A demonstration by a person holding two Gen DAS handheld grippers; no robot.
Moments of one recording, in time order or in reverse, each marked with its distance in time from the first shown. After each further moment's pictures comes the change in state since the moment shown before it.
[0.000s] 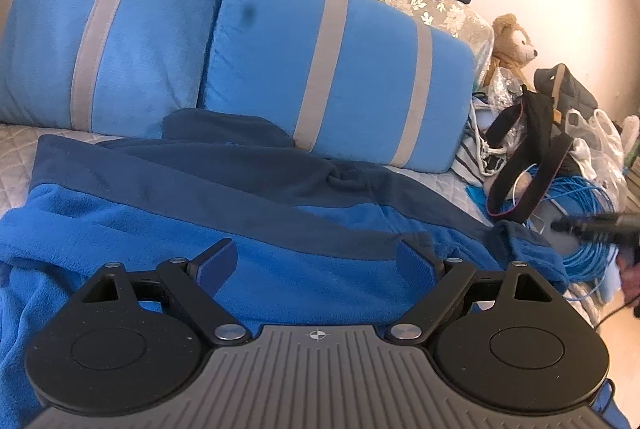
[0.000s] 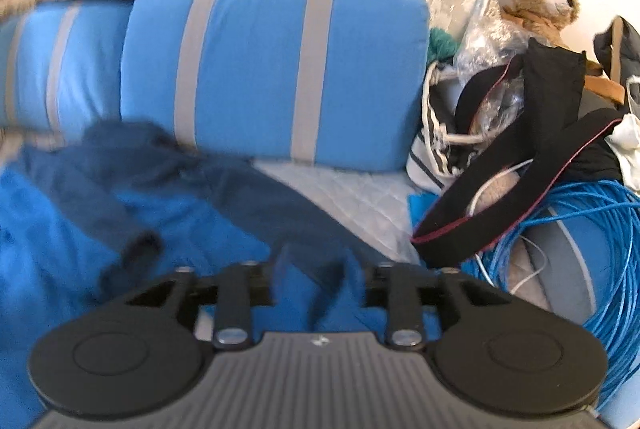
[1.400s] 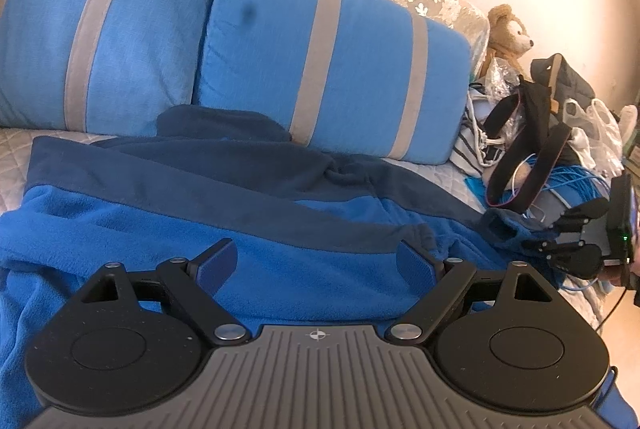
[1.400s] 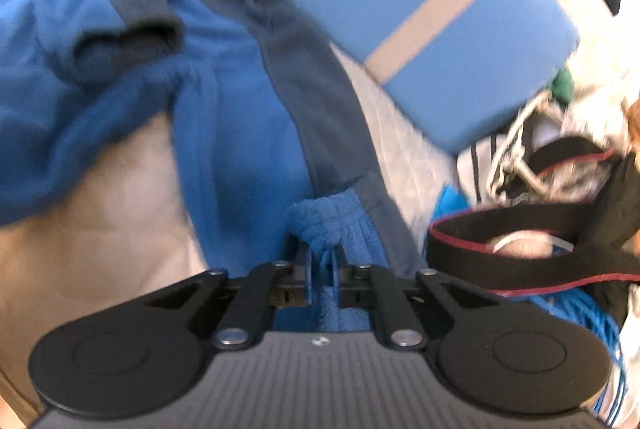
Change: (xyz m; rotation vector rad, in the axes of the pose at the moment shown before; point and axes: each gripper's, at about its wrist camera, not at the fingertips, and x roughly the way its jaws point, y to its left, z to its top) left arm 0.003 -0.002 -0.004 0.031 0.010 -0.005; right arm 0.058 0.053 -0.027 -0.621 0.191 -0.007
